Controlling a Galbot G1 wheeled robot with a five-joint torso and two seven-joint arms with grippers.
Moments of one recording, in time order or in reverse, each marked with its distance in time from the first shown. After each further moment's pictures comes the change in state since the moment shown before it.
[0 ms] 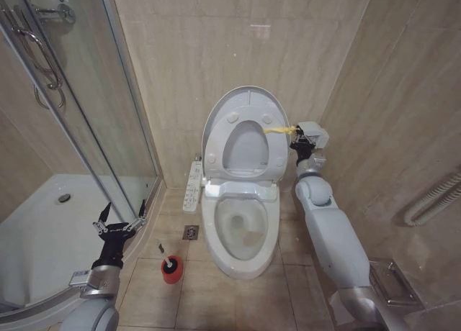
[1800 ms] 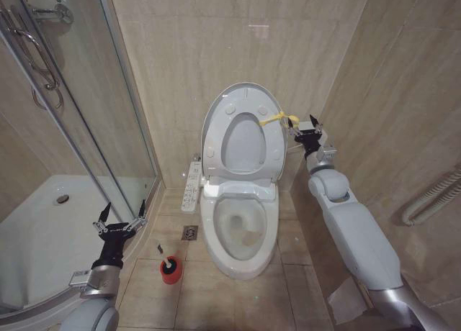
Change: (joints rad) left arm 0.000 0.000 0.000 0.000 0.000 0.000 0.000; right arm -0.029 -0.203 -0.081 0.166 0.072 -0.062 -0.027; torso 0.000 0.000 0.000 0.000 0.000
